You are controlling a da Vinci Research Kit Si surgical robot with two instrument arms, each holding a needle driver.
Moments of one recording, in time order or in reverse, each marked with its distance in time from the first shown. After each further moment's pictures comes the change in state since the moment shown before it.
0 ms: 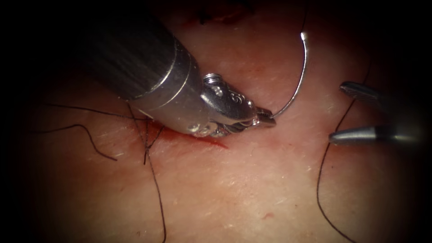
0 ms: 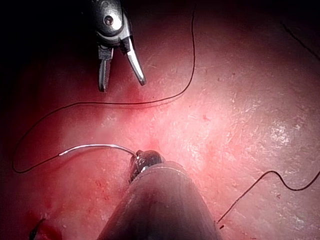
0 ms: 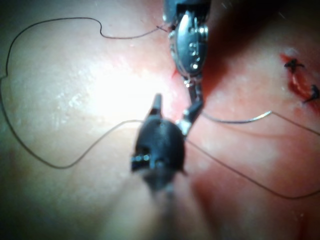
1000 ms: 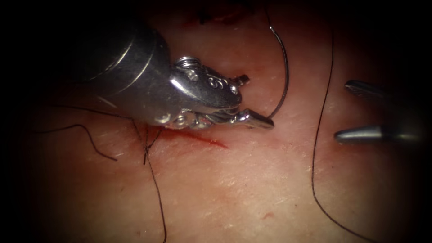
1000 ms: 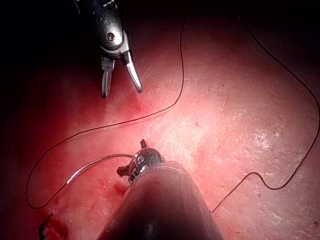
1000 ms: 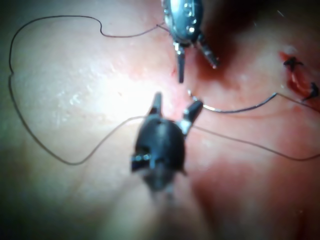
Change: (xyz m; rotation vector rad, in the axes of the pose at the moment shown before) right arm 0.000 0.000 -0.001 0.012 0.007 0.000; left arm 0.002 0.001 -0.005 0.060 0.056 -0.035
